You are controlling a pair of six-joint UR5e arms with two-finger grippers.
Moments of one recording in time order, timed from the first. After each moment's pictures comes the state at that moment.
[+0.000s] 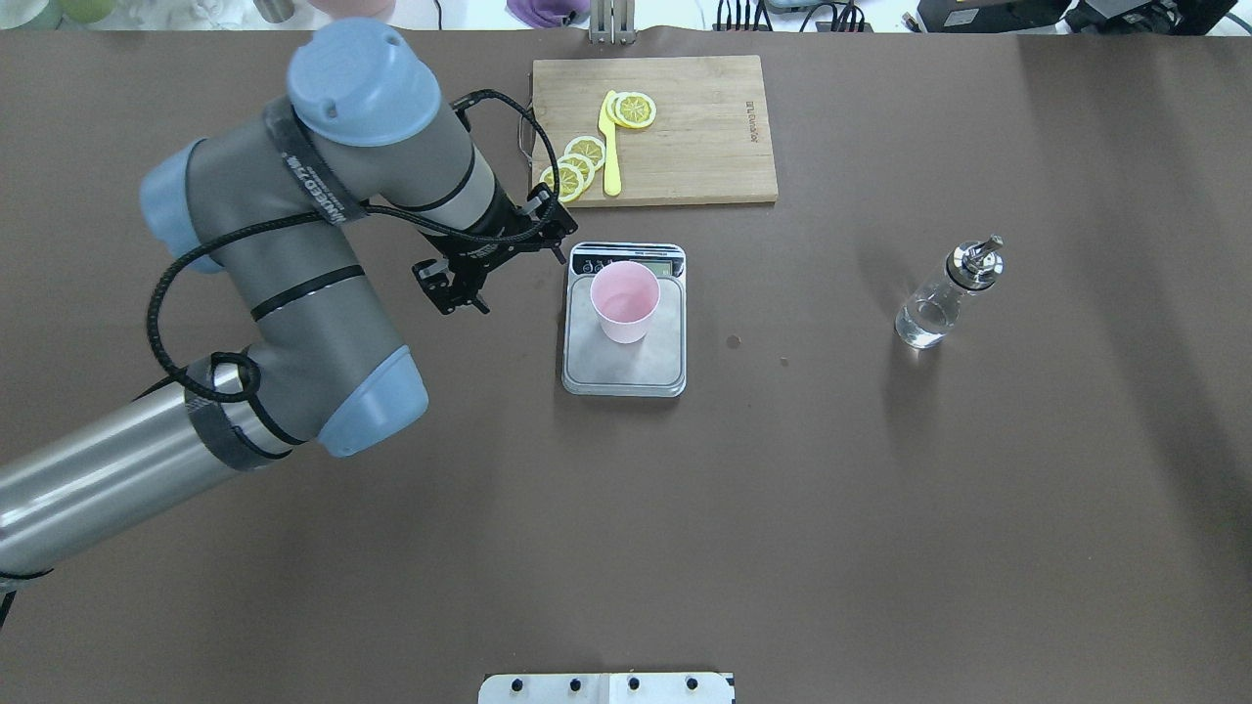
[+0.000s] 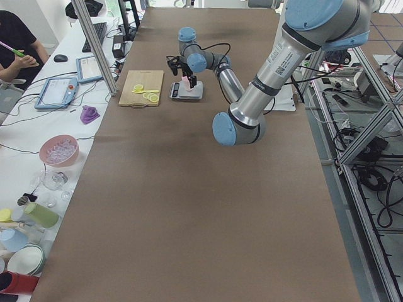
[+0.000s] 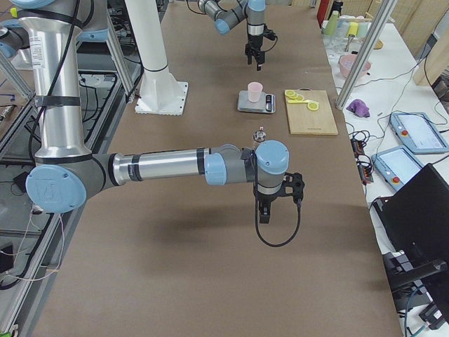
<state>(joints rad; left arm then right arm) -0.71 -2.29 -1.72 -1.59 -2.07 -1.67 1.52 -1.54 1.71 -1.58 2.42 0.15</state>
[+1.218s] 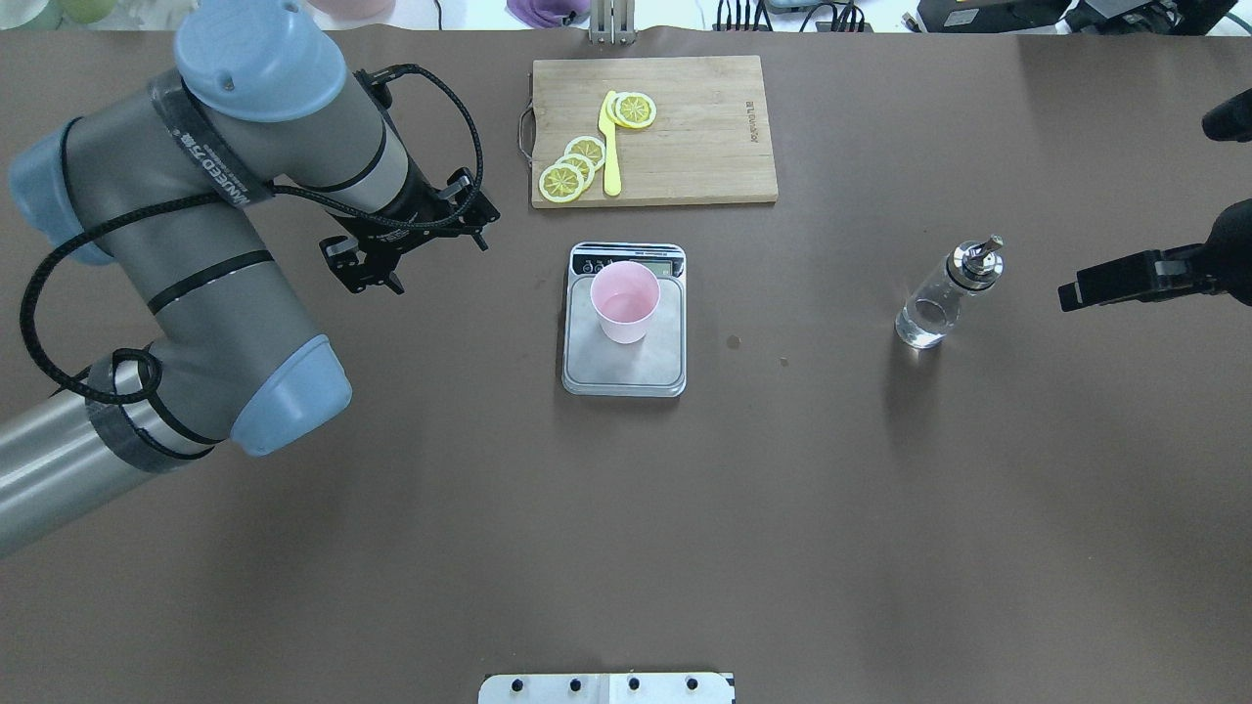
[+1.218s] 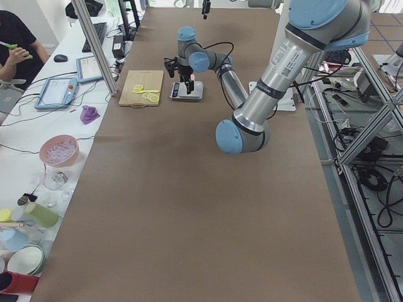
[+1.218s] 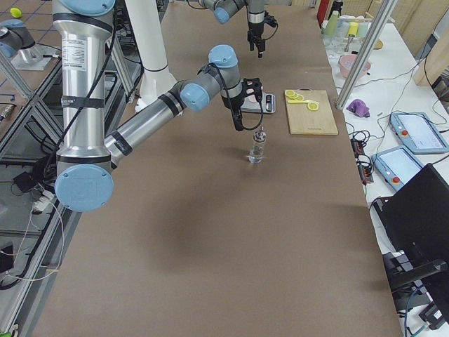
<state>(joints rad) -0.75 -2.22 -1.81 -1.48 -2.03 -1.55 0.99 -1.65 2.30 -1.38 2.12 0.79</state>
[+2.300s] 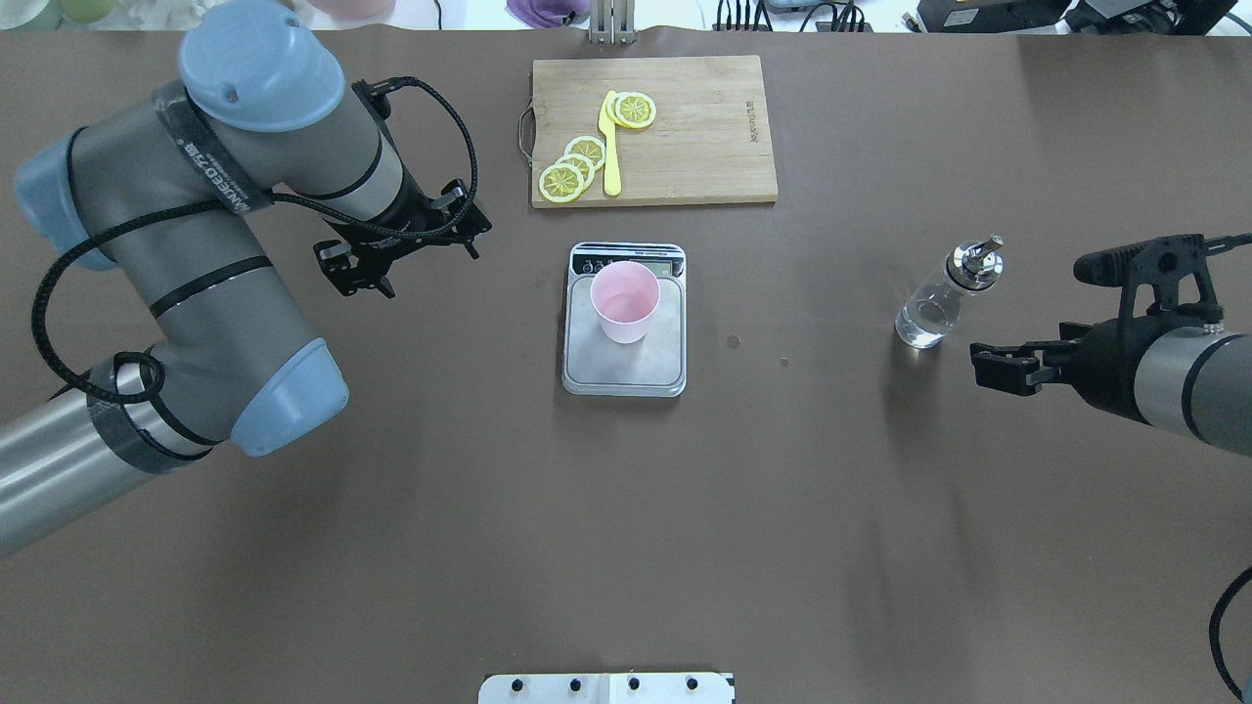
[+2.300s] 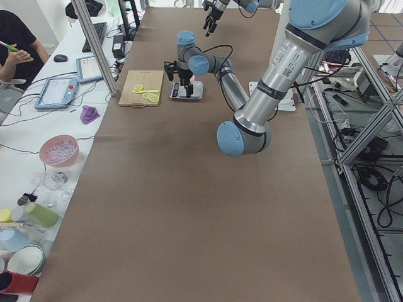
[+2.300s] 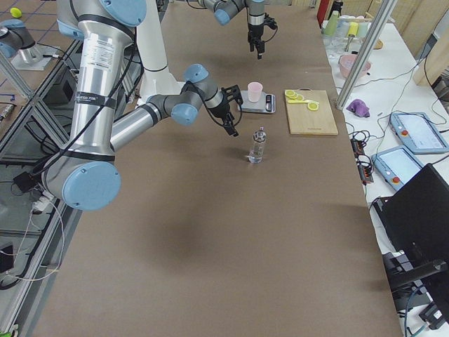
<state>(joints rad) -0.75 -2.21 -1.79 -1.48 -2.03 -1.50 0.58 -1.79 2.22 -1.02 1.49 0.95</state>
